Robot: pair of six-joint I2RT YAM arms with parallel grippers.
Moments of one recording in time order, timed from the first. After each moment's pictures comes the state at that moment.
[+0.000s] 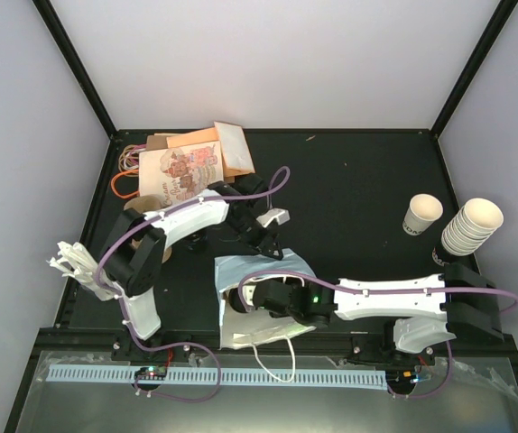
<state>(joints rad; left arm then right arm) -0.66 1.83 1.32 -0.85 0.68 -0.07 1.40 1.38 0.84 -0.53 0.52 -0.45</state>
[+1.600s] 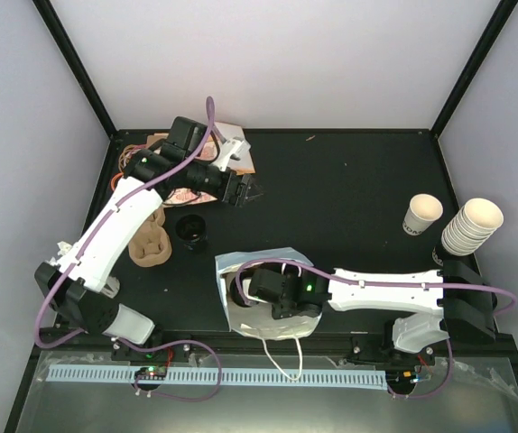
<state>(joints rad) -0.48 1.47 1.63 -0.98 0.63 -0.15 1.35 1.43 0.97 -0.72 0.46 -0.43</state>
